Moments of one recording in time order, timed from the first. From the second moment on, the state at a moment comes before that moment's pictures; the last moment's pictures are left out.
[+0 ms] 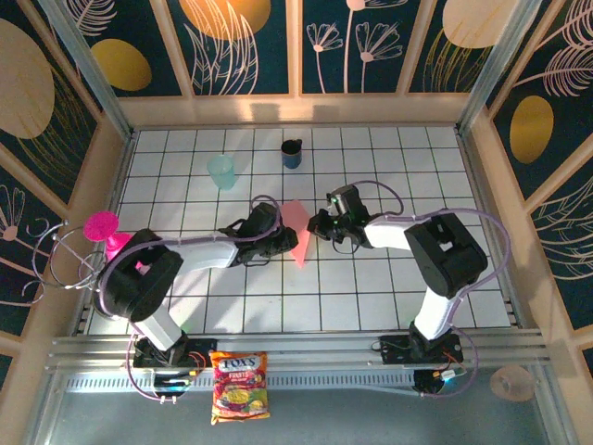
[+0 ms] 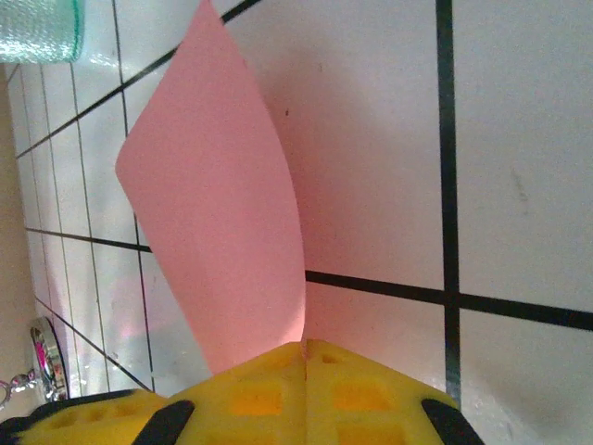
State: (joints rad) left arm -0.73 1.64 0.79 0.05 0.12 -0.91; right arm 0.56 1.75 0.82 0.15 -0.38 0.87
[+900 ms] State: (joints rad) left arm -0.79 1.59 0.75 0.39 0.15 -0.36; right arm 0.58 1.44 0.62 0.15 -0.10 1.34
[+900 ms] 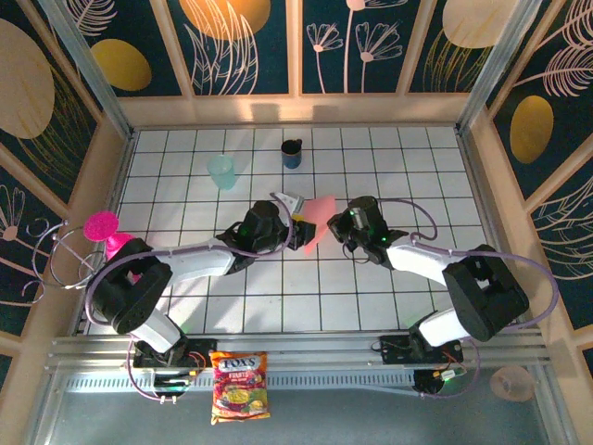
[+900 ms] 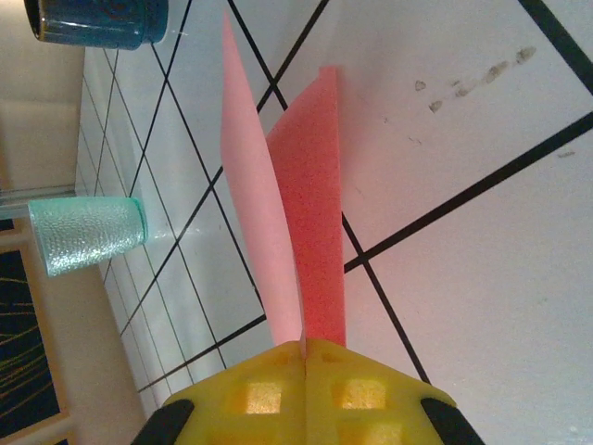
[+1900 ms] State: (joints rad) left arm -0.87 1.77 0.77 0.40 0.07 0.00; right arm 0.56 1.47 0.62 0.17 -0.23 1.39
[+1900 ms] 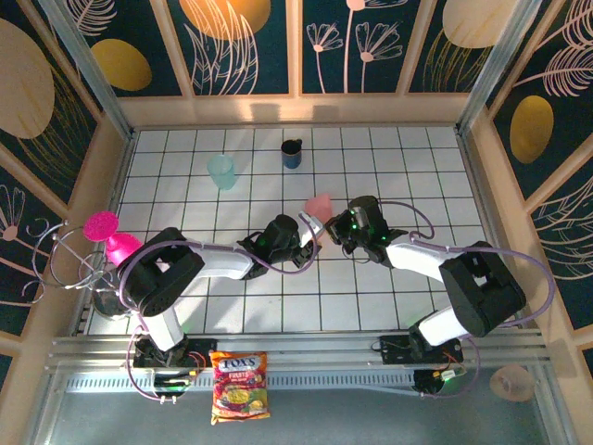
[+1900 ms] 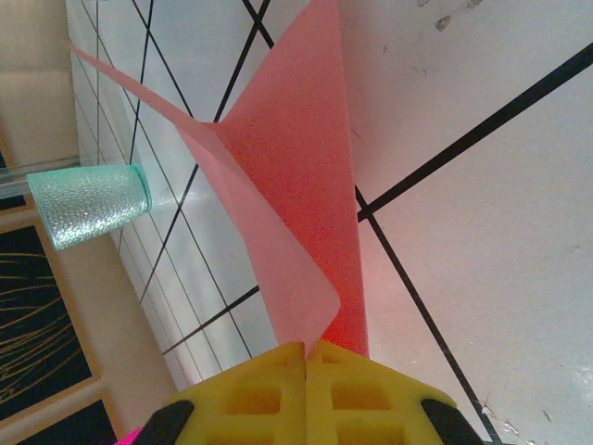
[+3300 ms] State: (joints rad) left arm -0.87 1.76 0.70 0.42 0.07 0.02; right arm 0.40 1.67 0.77 0.07 -0.41 1.14
